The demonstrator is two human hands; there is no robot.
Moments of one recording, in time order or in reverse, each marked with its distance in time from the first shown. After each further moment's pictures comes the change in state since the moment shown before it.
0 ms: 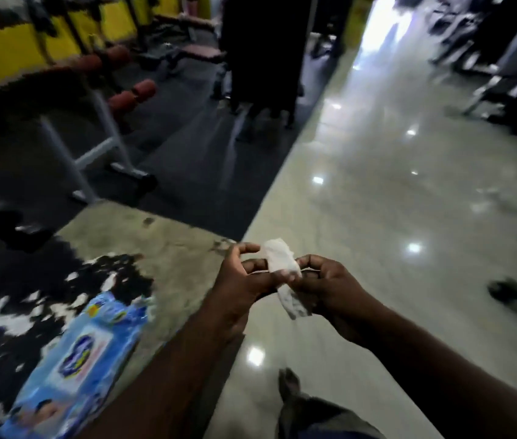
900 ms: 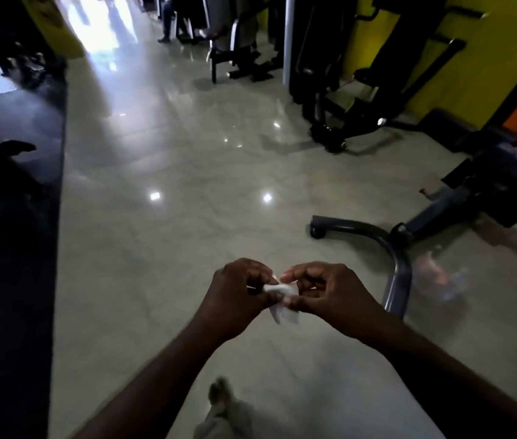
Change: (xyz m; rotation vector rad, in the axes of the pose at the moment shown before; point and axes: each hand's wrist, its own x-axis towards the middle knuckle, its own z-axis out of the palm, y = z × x) left_hand 0.254 -0.184 0.666 0.959 -0.918 0.300; right_hand -0.081 -0.023 -0.661 -0.264 0.852 -0.159
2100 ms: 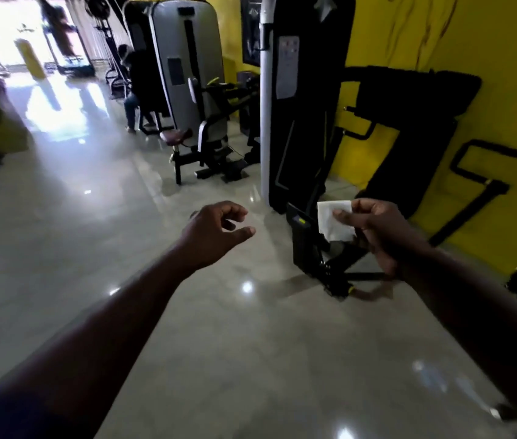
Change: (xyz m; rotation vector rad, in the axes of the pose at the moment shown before) left_hand 1.123 0.120 -0.195 0.162 0.115 0.289; right_hand 1.011 -0.084 -0.457 0.379 0.444 0.034
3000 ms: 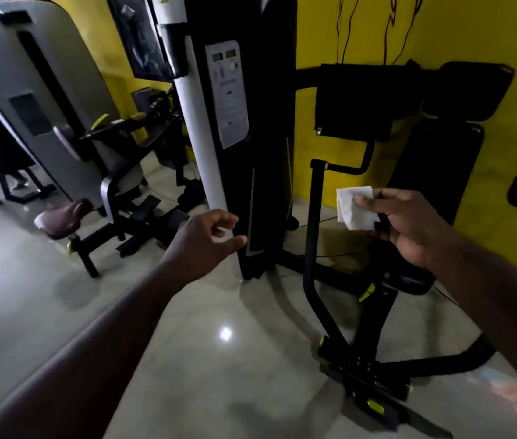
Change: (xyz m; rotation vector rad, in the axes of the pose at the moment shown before) left_hand 0.824 -0.195 0.064 0.021 -0.334 0.169; right_hand 0.753 -0.025 0.032 0.107 0.416 0.017
